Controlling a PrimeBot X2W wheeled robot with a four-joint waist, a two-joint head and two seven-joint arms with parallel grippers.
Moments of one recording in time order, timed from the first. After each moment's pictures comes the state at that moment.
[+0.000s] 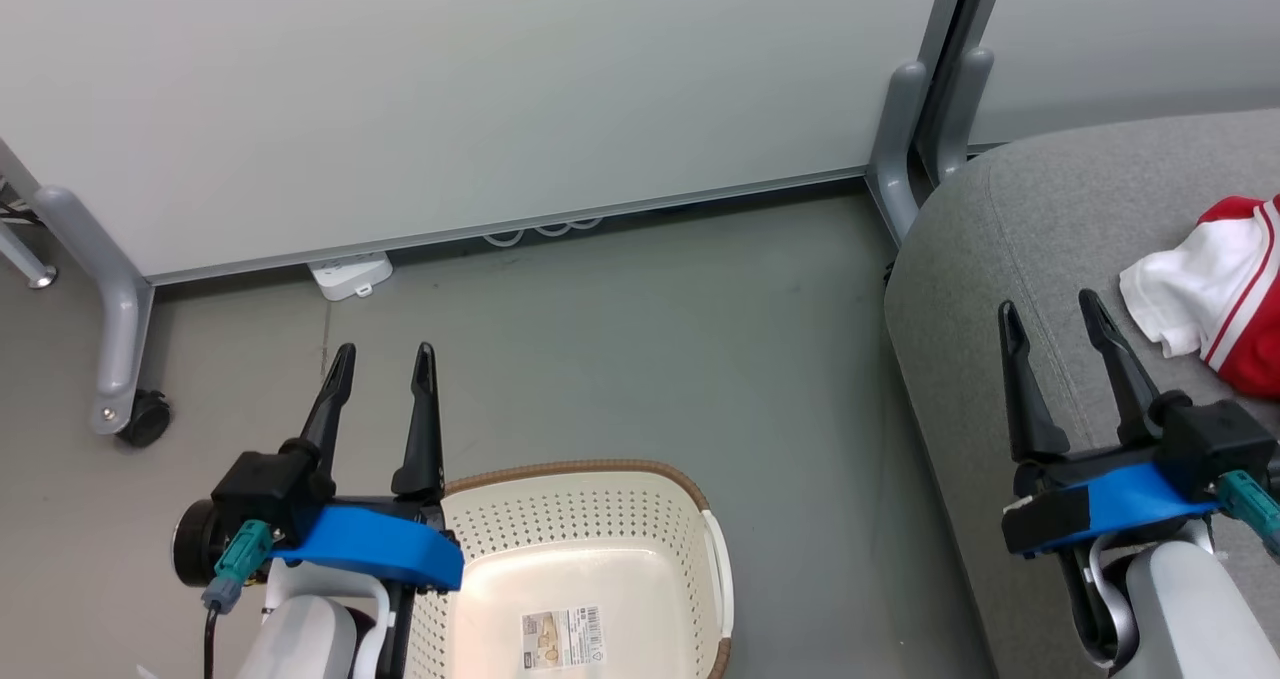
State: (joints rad) left arm -0.31 0.10 -0.25 0.30 -0.33 0.05 -0.26; right arm -0.28 -0.19 0.03 0.27 0.13 0.13 -0.26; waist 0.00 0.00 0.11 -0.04
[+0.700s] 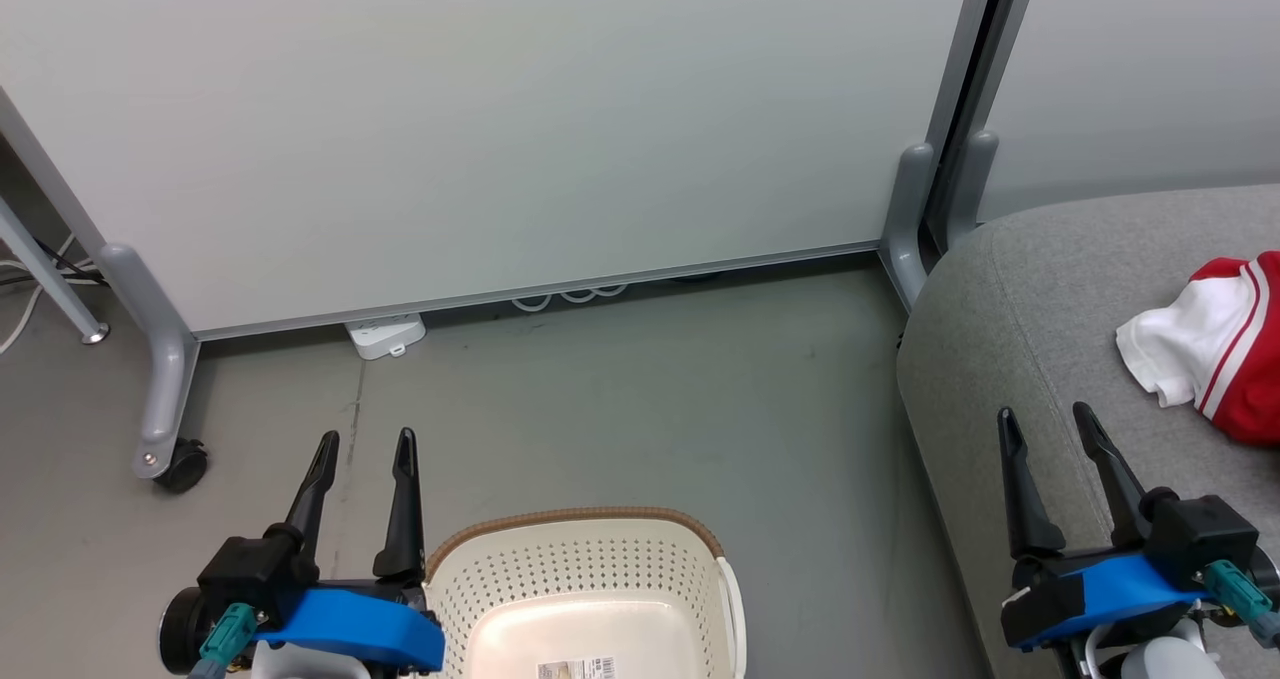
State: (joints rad) left arm -0.15 0.05 -0.12 0.28 -0.24 -0.03 -0.26; right arm -0.12 -0.15 0.00 0.29 0.14 0.13 -0.26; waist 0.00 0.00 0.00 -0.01
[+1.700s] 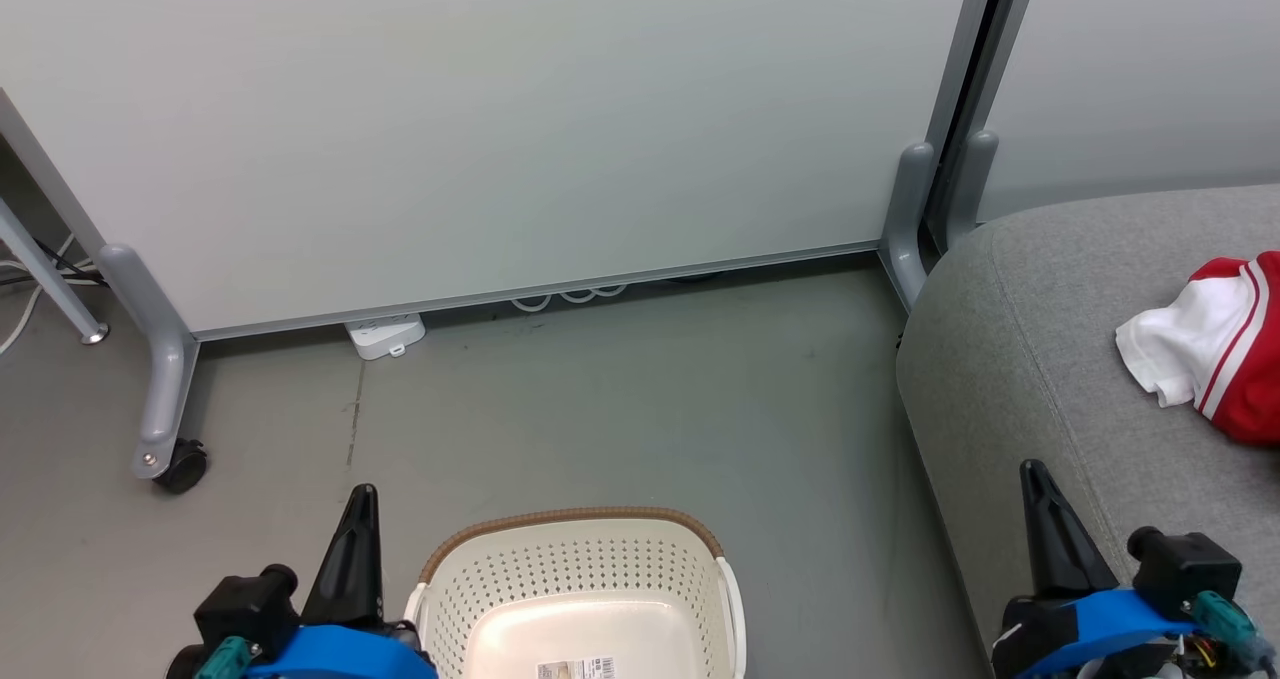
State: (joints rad) left arm -0.10 0.04 -0.10 0.33 -0.27 -0.03 -0.24; right arm -0.09 -0.13 0.00 0.36 0.19 0.13 -0.25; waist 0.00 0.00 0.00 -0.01
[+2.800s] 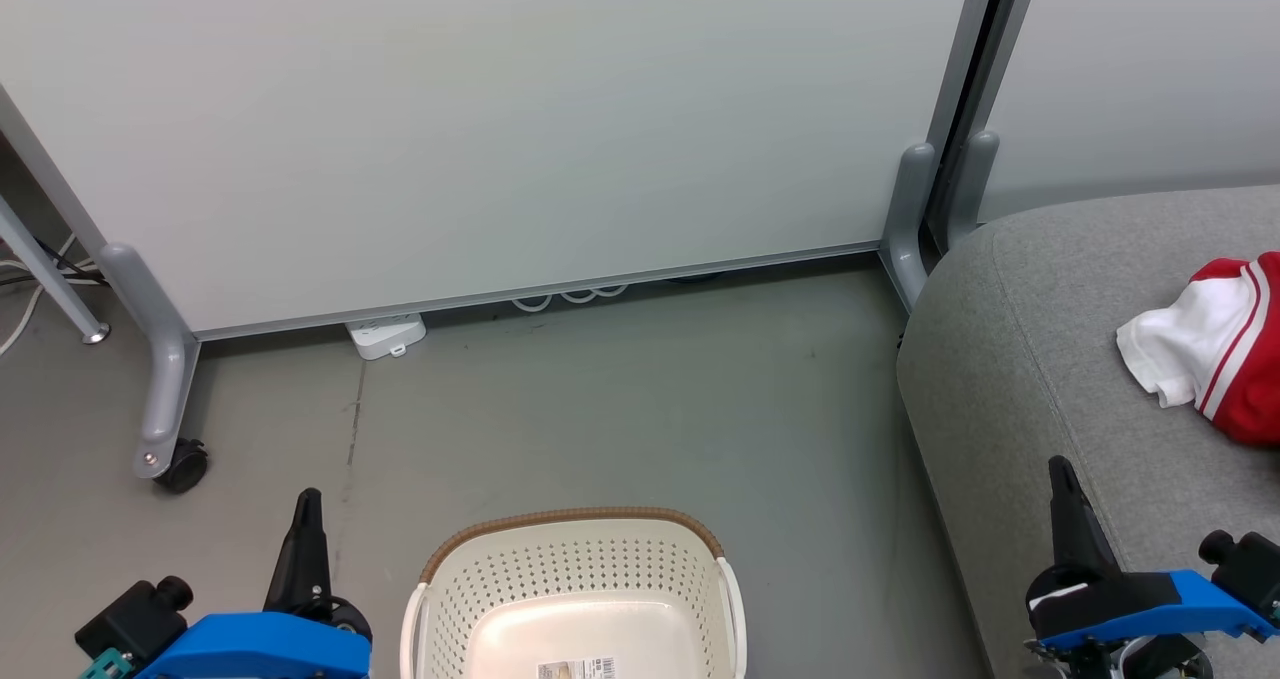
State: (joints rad) left arm -0.10 0.04 -0.02 0.30 -0.81 -0.07 -0.10; right arm -0.09 -0.10 -0.04 0.32 0.76 0.13 -0.10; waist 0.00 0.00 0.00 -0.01
